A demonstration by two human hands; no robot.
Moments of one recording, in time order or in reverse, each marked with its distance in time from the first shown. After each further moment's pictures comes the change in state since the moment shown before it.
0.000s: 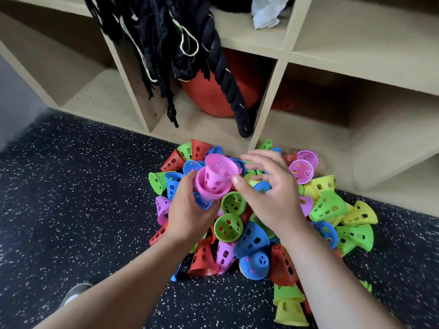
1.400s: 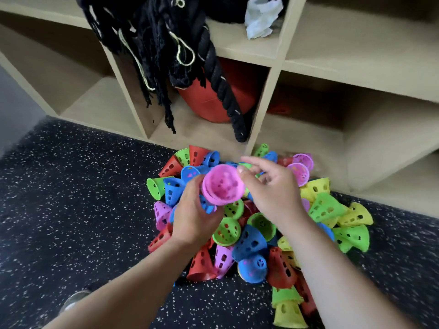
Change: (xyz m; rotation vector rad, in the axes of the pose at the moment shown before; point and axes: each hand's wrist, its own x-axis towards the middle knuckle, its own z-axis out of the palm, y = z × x) left_hand 0.000 0.008 0.011 0.070 -0.015 0.105; right_hand 0.011 -0.010 -0.009 -0.004 0.072 0.284
